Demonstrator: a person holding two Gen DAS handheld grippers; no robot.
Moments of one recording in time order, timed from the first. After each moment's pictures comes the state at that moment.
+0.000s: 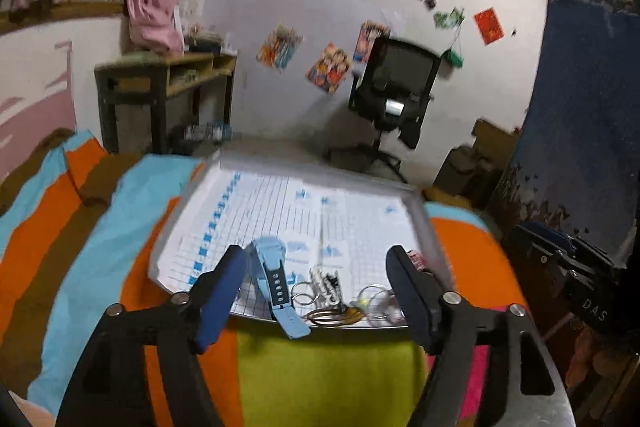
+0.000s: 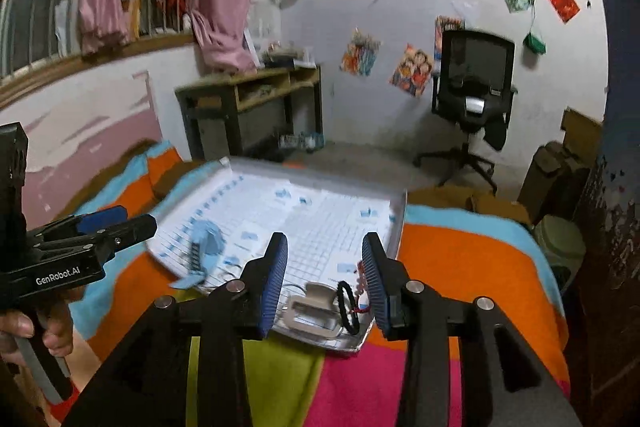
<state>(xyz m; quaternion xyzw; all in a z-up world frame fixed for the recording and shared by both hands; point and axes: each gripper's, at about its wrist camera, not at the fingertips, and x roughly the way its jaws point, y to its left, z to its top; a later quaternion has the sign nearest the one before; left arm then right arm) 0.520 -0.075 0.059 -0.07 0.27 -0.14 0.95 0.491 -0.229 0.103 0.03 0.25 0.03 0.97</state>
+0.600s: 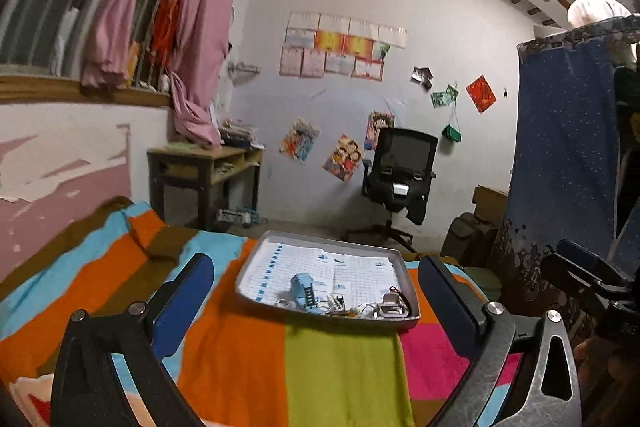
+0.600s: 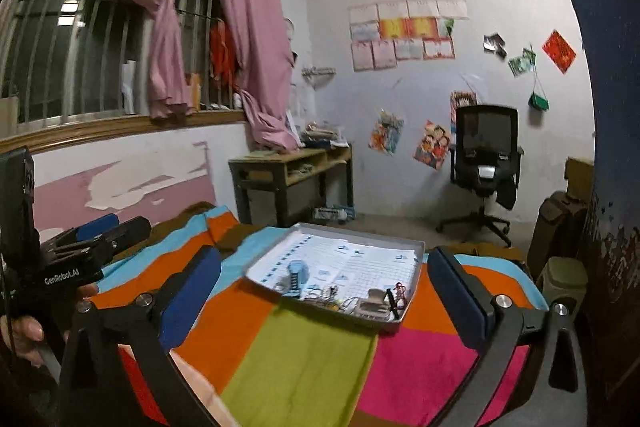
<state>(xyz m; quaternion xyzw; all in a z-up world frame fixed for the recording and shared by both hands) 0.308 -0.021 0.129 -0.06 0.11 -0.08 0.99 0.292 -0.198 0.173 0.04 0.11 0.08 0.99</state>
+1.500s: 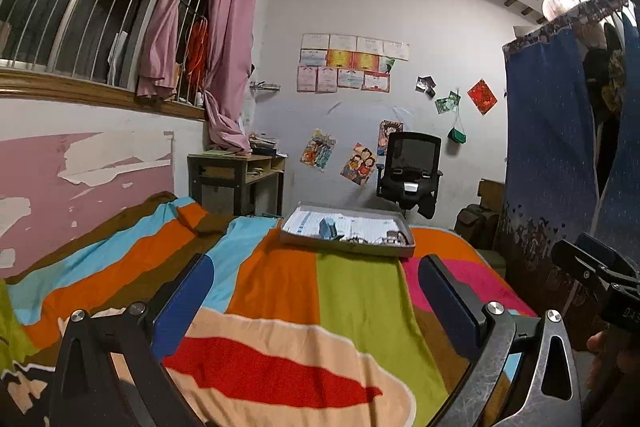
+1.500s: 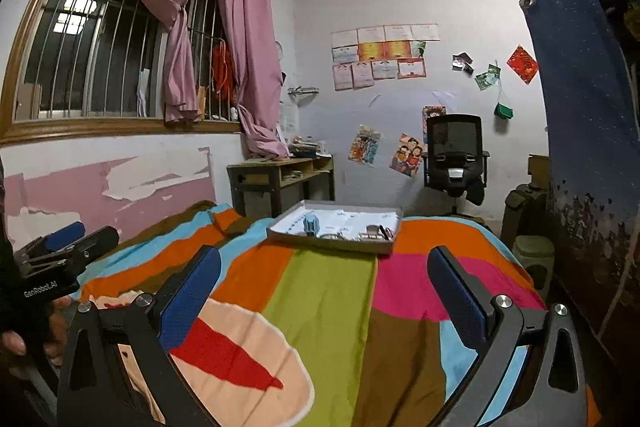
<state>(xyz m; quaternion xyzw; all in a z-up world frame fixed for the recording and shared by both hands) 0.092 0.006 0.054 -0.04 0.08 -0.04 1.00 0.045 -0.159 0.091 0.05 0.07 0.02 1.00</state>
